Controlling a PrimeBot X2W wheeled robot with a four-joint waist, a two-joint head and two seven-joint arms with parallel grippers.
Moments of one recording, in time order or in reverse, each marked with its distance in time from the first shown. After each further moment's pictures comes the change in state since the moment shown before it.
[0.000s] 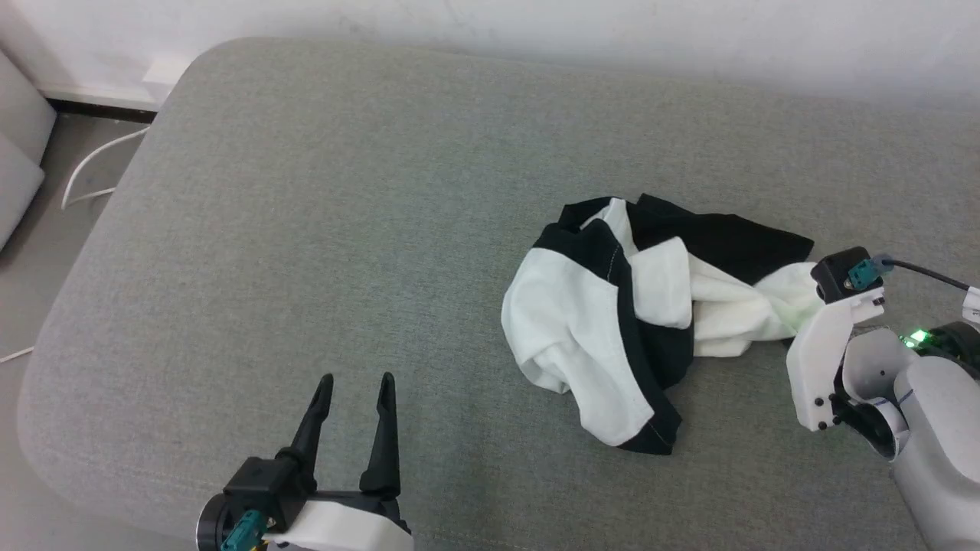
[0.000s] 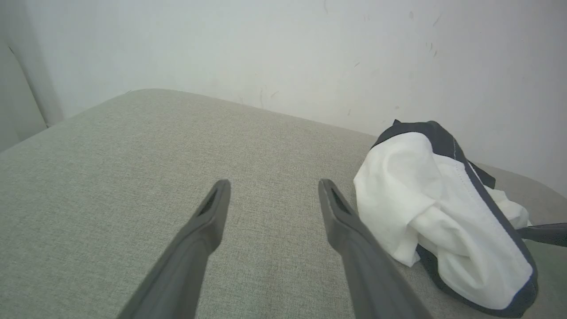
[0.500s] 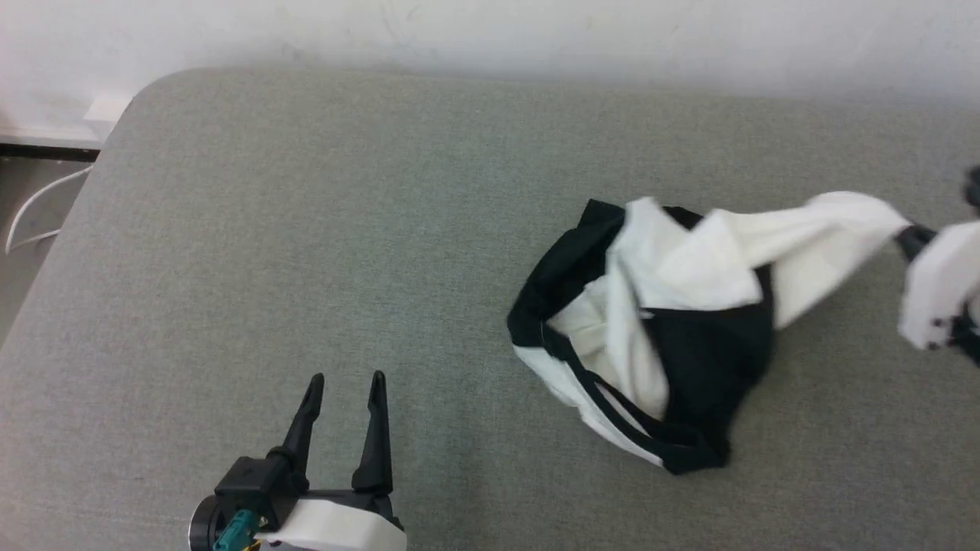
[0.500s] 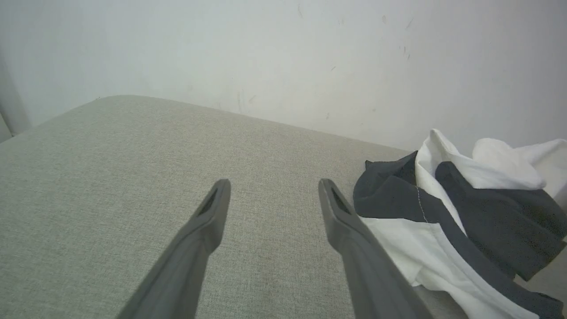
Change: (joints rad) left arm -0.001 0.000 0.012 0.001 -0.003 0.006 0.000; right arm -0.034 -0.090 -0.179 -0.191 0.062 0.000 -0.083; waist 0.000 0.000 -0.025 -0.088
